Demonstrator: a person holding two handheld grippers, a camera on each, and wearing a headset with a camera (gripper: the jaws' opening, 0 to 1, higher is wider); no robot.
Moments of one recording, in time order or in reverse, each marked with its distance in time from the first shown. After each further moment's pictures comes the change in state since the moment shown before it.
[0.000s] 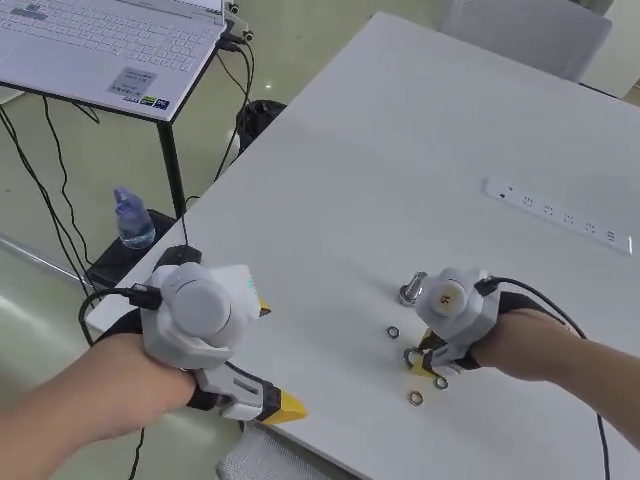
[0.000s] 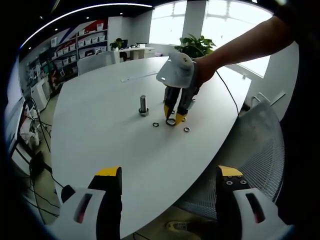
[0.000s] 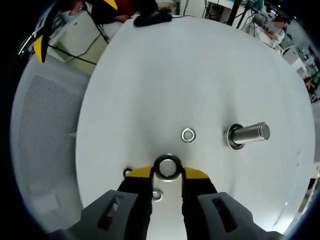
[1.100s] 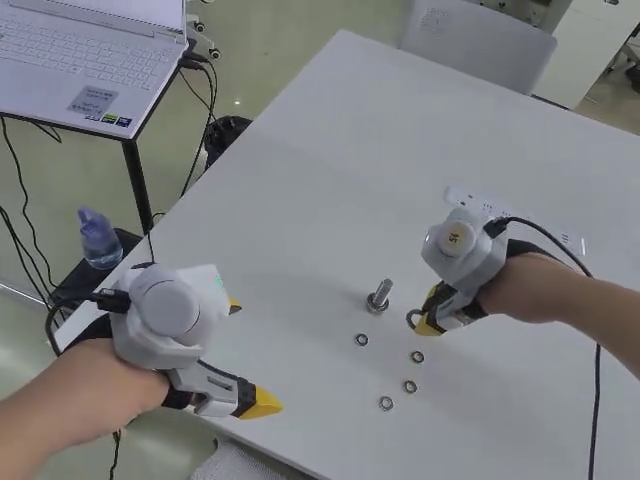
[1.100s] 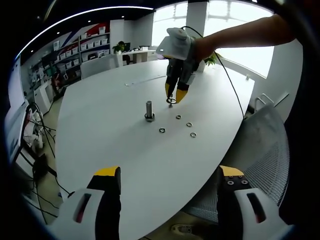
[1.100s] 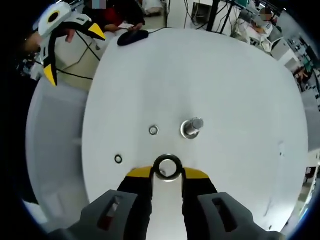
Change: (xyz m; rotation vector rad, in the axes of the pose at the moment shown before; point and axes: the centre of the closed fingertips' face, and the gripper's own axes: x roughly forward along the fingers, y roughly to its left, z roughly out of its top) left arm 0.003 0.013 0.015 0.013 -0.024 0.038; right arm -0.073 -0.052 -0.001 0.073 -0.015 -0.033
